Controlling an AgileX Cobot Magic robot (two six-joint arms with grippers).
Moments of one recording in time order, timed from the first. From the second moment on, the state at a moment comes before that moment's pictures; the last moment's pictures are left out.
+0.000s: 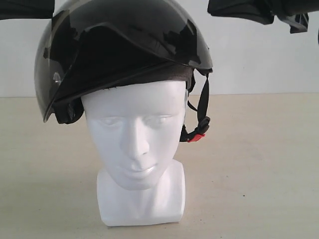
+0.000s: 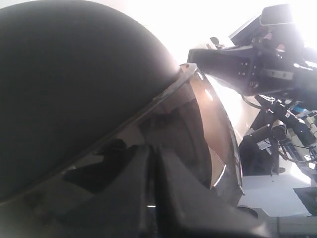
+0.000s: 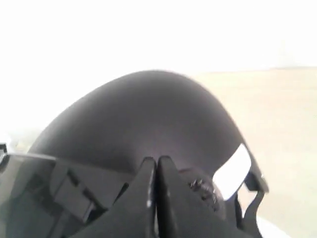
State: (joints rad) left arm -0.03 1.22 -1.25 -1.14 1.20 0.58; right arm 0.23 1.27 -1.20 1.12 0.73 -0.54
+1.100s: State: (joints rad) left arm -0.03 1.22 -1.25 -1.14 1.21 0.57; right arm 0.22 1.47 -1.34 1.28 0.98 -0.68
